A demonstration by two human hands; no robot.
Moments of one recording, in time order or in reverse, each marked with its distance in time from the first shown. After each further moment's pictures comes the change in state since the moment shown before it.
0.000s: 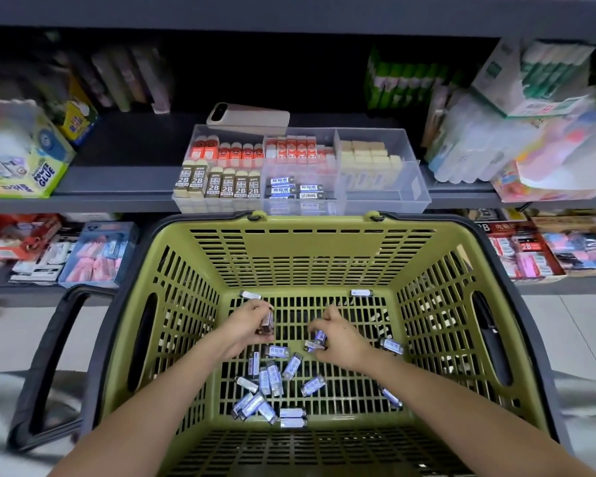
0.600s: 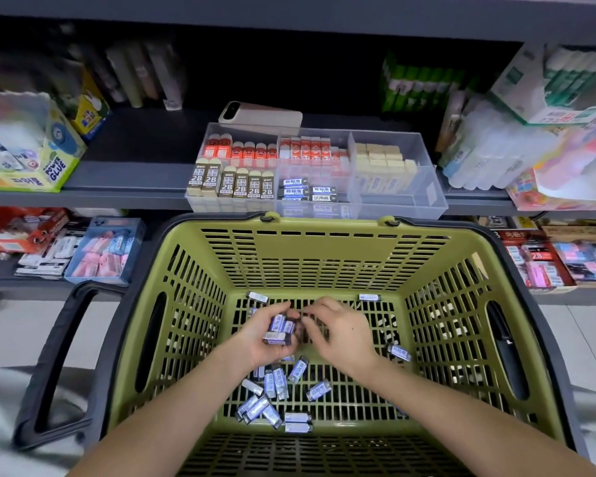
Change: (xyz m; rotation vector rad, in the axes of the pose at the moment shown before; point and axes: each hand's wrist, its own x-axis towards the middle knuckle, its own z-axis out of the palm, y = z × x) left_hand -0.008 -0.002 0.019 -0.642 -0.184 -0.271; right_hand -0.013 -0.052 -0.026 -0.048 0.581 -0.296
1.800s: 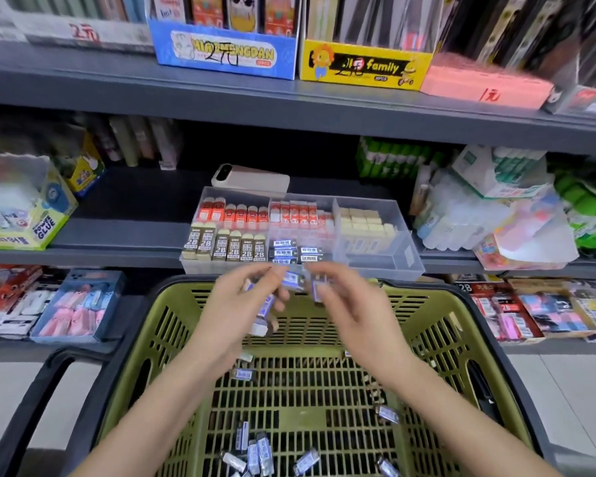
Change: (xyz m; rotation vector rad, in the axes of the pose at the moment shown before) left_hand -0.129 0.069 0.079 0.496 -0.089 0.977; right_hand 0.073 -0.065 -0.134 0.447 0.161 0.024
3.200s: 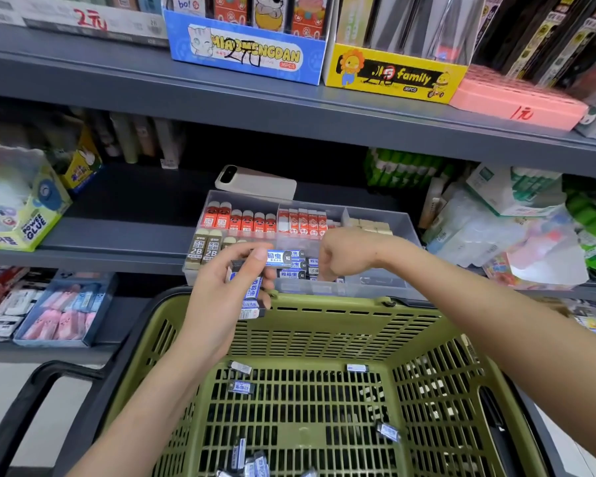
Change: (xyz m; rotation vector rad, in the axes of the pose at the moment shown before) left_hand 0.024 0.010 -0.017 -0.117 0.059 0.183; right_hand 0.139 0.017 -0.013 -0.813 -0.842 0.314
